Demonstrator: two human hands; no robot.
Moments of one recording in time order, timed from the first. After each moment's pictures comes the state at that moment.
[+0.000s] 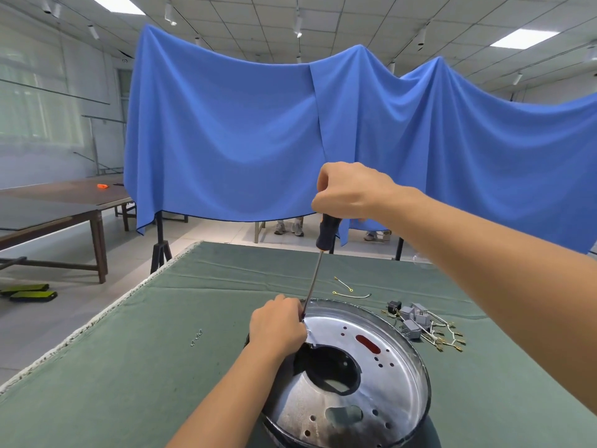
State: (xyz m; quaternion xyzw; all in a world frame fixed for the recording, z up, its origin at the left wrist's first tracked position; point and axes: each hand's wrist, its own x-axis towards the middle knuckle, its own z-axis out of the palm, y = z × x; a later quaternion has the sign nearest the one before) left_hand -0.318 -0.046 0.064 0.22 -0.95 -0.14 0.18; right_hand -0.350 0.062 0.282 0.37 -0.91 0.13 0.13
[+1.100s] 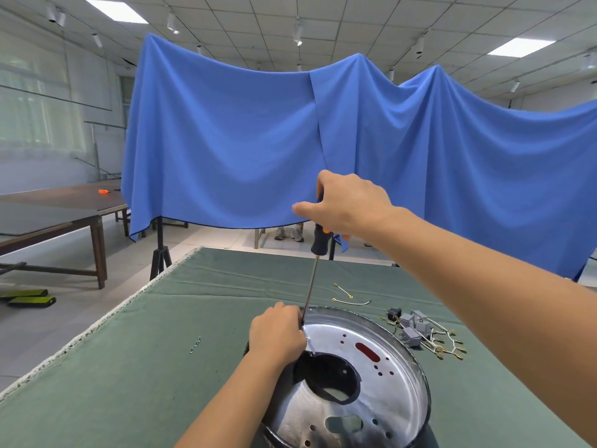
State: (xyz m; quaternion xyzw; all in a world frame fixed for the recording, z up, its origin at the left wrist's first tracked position) left_hand -0.319 -0.045 0.063 0.22 -0.95 -0.13 0.19; right_hand -0.352 0.058 0.270 0.37 -0.89 0.13 0.21
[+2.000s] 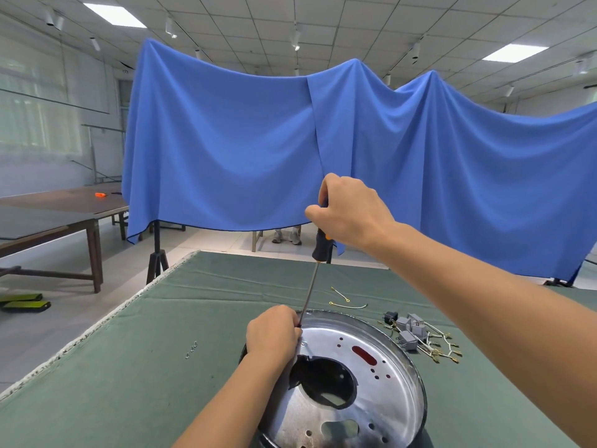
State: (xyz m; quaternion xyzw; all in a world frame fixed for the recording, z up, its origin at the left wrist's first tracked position) left_hand -0.324 -0.045 0.066 0.26 -0.94 -0.13 0.19; right_hand -0.353 0.066 0.260 0.39 -0.86 0.22 0.25
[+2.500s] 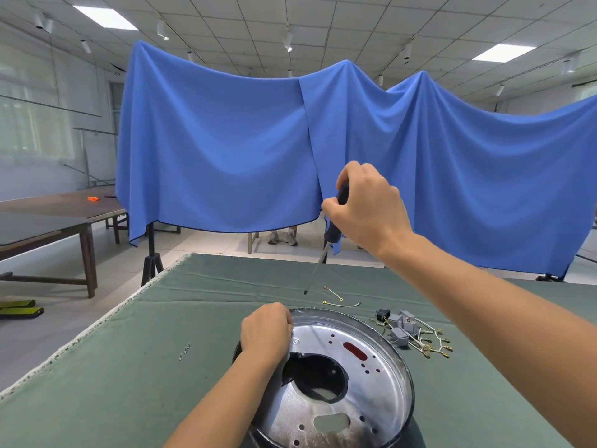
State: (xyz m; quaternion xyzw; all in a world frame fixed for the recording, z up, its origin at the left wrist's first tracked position) left_hand -0.324 -0.041 0.071 0.27 -0.94 -0.11 0.19; right_hand -0.366 0.094 0.254 0.36 -0.80 0.29 0.37
